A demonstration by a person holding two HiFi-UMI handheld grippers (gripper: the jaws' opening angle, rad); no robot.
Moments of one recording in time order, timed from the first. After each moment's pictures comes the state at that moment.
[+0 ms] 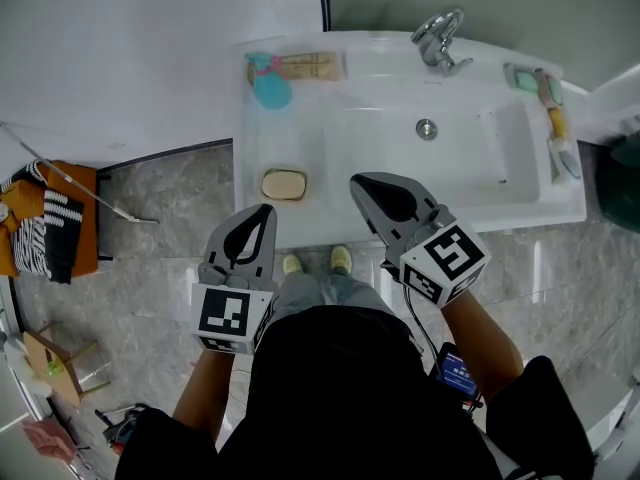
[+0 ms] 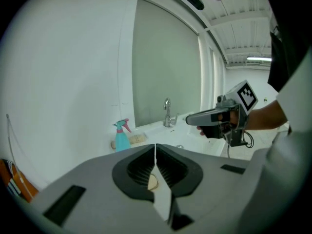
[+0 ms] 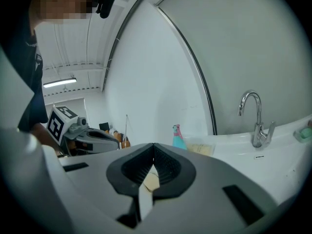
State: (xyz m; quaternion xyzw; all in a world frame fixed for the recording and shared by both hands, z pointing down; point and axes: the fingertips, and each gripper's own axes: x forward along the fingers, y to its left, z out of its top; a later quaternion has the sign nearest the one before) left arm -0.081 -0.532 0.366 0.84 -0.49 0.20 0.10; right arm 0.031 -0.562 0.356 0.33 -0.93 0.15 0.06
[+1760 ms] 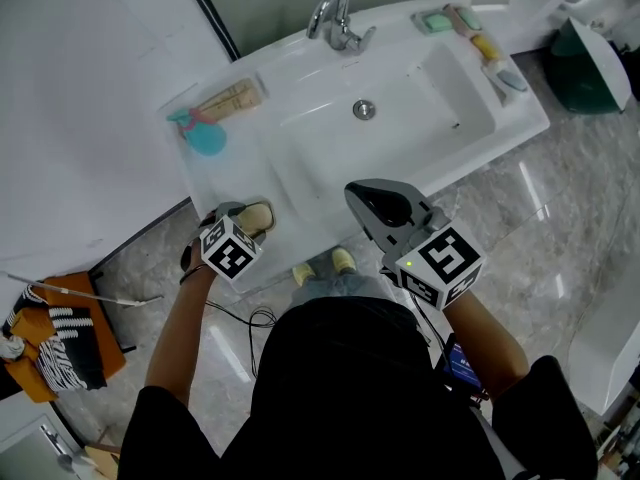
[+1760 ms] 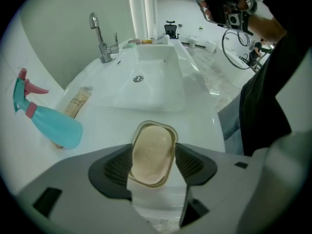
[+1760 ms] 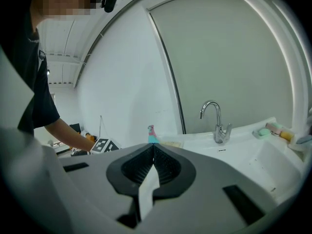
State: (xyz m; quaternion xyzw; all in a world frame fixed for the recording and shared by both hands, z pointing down) left arm -0.088 -0.580 0.580 0.80 -0.08 0.60 0.02; right arm 0.087 -0.542 0.355 0.49 -0.86 0.15 0.07
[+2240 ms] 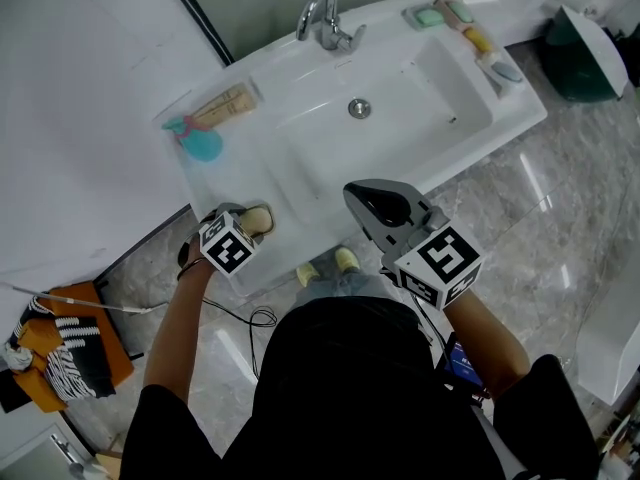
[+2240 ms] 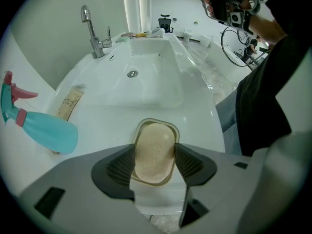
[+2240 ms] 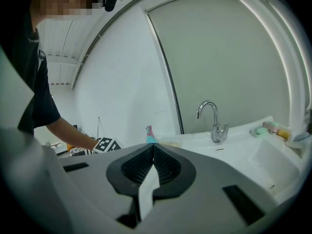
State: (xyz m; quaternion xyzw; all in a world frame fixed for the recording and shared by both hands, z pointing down) left arm -0.089 -0.582 0.584 0.78 -0.04 0.62 0.02; right arm 0.091 -0.536 0.359 0.50 -0.85 0.17 0.07
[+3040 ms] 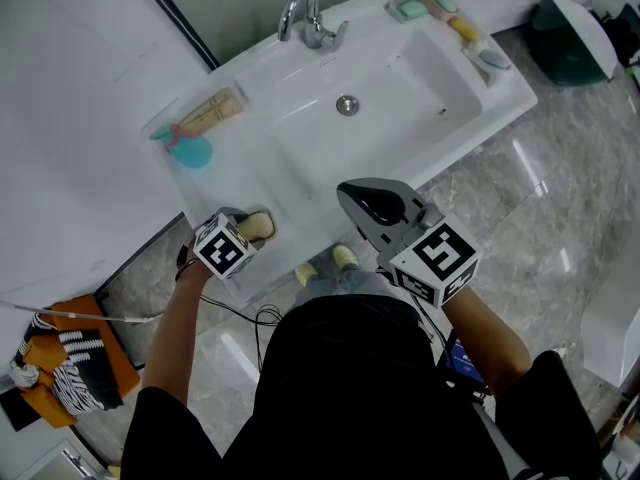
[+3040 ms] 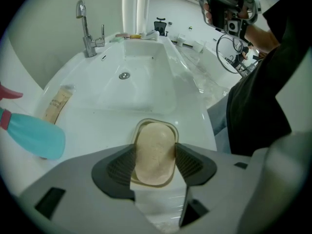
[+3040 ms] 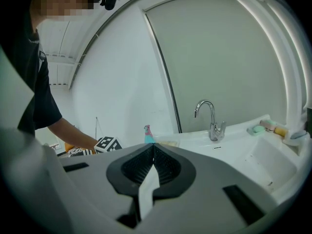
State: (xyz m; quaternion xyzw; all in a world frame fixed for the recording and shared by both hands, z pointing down) left arm -0.076 -0.571 0.586 0.79 0.01 0.61 0.05; right arm 0.095 -0.538 0.358 0.51 -0.84 0.16 0.06
